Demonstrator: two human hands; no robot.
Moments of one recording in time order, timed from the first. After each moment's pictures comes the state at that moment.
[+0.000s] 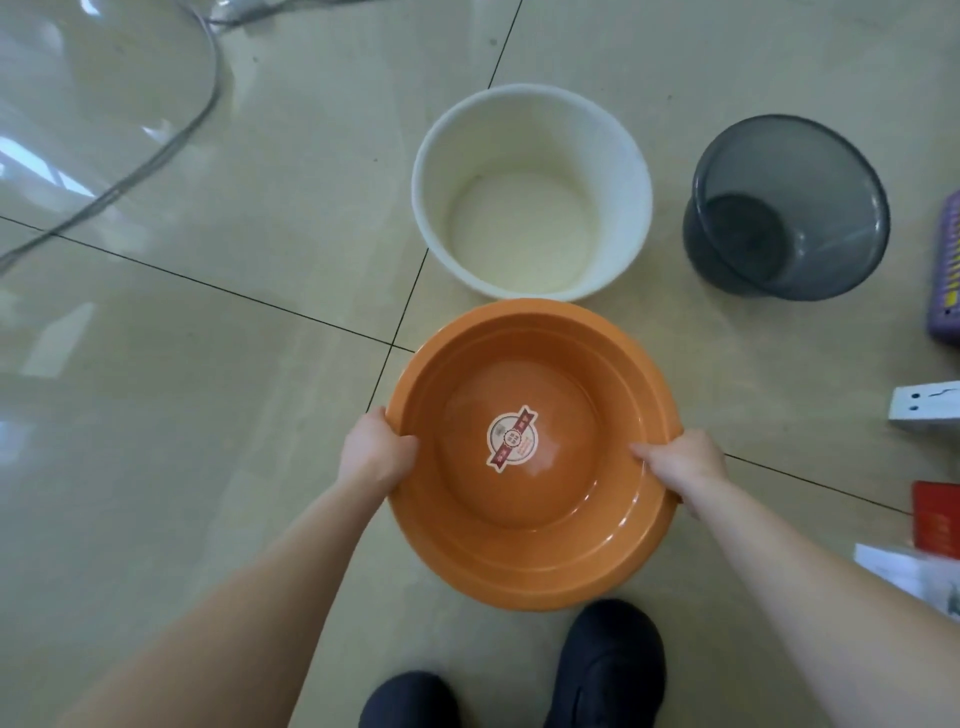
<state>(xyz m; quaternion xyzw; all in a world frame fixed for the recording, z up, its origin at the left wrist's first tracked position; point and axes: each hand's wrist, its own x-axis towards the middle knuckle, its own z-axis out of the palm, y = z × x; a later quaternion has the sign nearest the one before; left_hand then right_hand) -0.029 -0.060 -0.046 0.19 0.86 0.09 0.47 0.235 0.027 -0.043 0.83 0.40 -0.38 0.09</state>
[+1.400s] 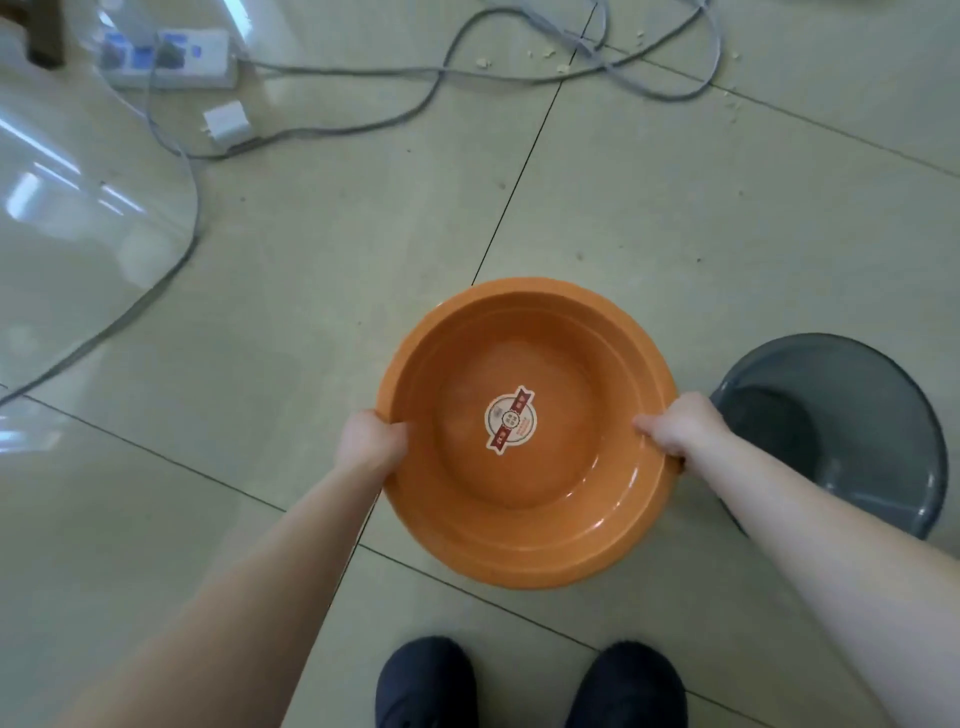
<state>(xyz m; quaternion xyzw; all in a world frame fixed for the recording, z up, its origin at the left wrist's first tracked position) -0.095 0.211 -0.051 0.09 0.88 0.10 0.46 0.148 0.346 -0.041 0.76 0.48 -0.39 0.21</state>
